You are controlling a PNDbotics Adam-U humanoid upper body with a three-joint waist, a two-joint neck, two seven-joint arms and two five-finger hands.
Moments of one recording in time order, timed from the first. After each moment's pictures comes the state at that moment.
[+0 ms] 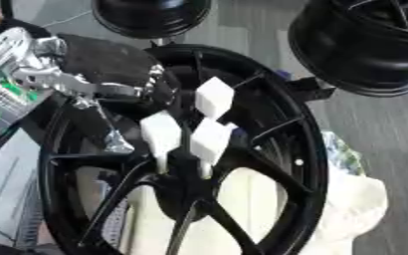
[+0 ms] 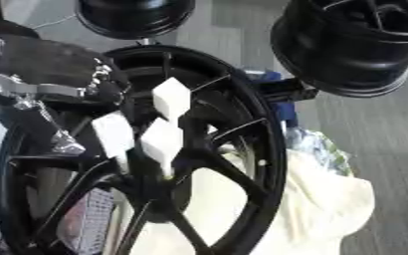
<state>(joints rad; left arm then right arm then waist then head) -0.87 0.79 -0.52 -1.81 -0.42 -0.33 -0.78 -0.16 -0.83 -0.41 -1.79 0.01 0.52 -0.59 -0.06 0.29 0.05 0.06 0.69</state>
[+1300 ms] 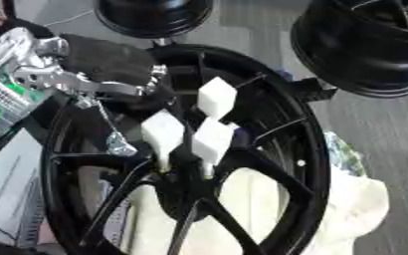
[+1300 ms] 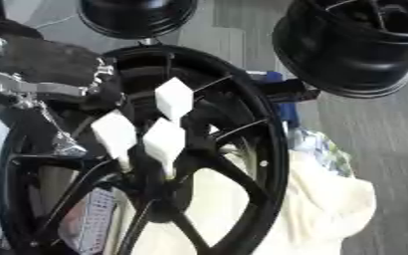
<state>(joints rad) -0.88 0.78 -0.51 -1.82 -0.38 -0.31 -0.78 -0.16 -0.83 -0.41 -1.79 0.01 0.52 -0.60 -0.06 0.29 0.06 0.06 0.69</state>
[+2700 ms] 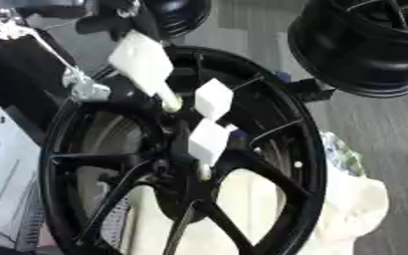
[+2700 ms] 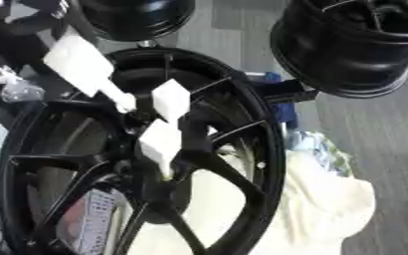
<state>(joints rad) -0.90 0.92 -0.26 -1.85 -0.19 -0.15 -0.62 -0.15 -0.83 -0.43 -1.79 0.02 0.52 -0.59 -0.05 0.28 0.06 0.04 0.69</state>
